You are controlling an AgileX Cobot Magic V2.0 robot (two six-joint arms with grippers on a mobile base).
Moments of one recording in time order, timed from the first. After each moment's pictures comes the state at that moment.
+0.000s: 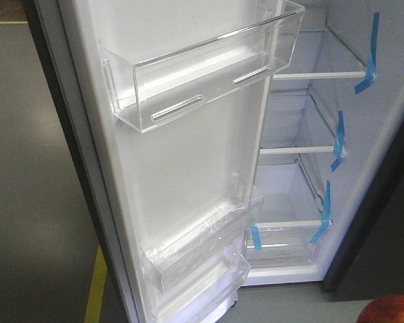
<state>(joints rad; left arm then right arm) -0.02 -0.01 0.02 0.01 0.00 -0.09 0.47 0.48 -0.67 0.22 1.07 -0.19</state>
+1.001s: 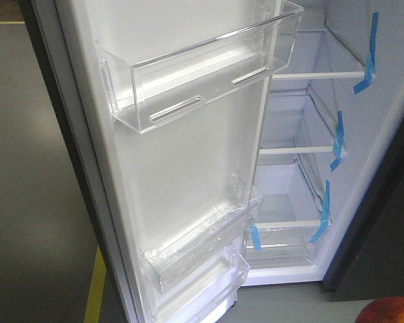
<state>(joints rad) -0.02 -0.01 0.02 0.01 0.00 -0.09 0.47 0.48 -0.67 0.24 1.07 -0.19</state>
